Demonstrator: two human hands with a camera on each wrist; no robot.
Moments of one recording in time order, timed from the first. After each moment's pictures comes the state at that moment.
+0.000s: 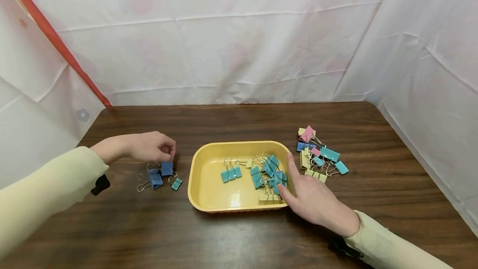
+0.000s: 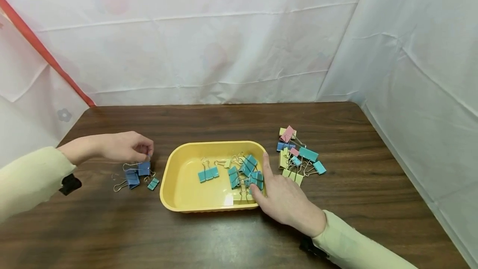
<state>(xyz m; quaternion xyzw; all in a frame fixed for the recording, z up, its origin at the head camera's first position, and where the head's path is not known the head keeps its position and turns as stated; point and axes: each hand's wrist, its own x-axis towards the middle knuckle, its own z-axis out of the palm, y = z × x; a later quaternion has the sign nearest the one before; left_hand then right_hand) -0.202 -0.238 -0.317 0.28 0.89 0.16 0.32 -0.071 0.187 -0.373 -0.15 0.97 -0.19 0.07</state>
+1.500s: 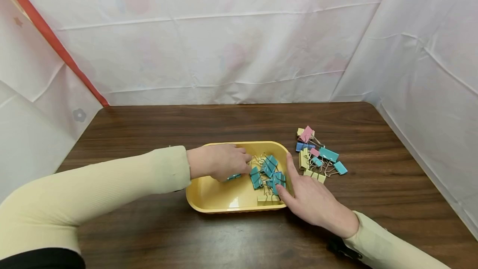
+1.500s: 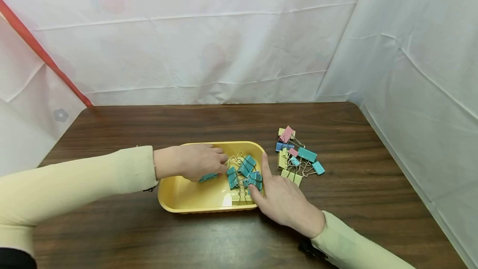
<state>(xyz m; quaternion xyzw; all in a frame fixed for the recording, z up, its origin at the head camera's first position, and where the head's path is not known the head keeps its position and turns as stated) -0.166 -0.044 -0.324 0.55 0.79 -0.23 0.15 -0.072 0.188 -0.375 -0.14 0.97 -0.19 0.07</state>
